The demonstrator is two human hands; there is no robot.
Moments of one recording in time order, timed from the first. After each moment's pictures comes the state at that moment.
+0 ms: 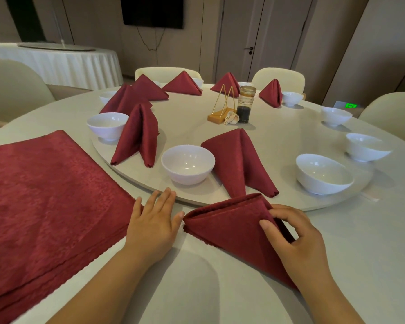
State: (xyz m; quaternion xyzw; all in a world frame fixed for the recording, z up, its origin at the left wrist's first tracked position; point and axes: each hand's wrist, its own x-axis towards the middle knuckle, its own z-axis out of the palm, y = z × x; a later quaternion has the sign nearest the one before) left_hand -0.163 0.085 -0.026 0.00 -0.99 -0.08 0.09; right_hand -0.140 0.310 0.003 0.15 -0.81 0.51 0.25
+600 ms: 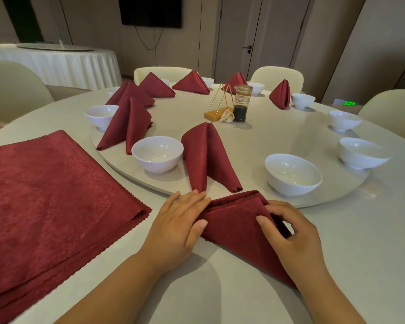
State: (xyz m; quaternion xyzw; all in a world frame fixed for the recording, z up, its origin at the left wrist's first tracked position) left_hand -0.152 0.103 -0.021 -0.23 -0.91 -0.23 0.25; right_hand -0.137 0.306 0.005 0.16 -0.80 0.53 0.24
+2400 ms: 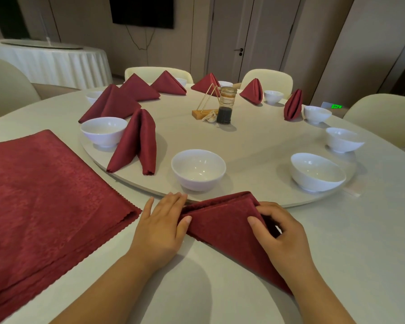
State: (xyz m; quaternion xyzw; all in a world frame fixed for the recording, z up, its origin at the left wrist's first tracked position) left_hand -0.161 0.101 -0.040 -0.10 -0.96 -0.20 0.17; right_hand -0.135 0.309 0.005 0.14 -0.79 0.55 0.21
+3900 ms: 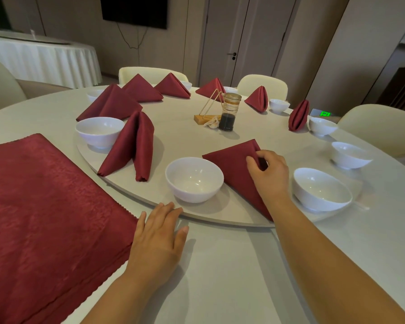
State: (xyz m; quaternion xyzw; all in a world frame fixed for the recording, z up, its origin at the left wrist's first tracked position) left_hand -0.173 0.069 -0.029 -0.04 -0.97 -0.23 0.12; right_hand -0.271 0.265 0.043 0.00 -0.88 0.36 0.32
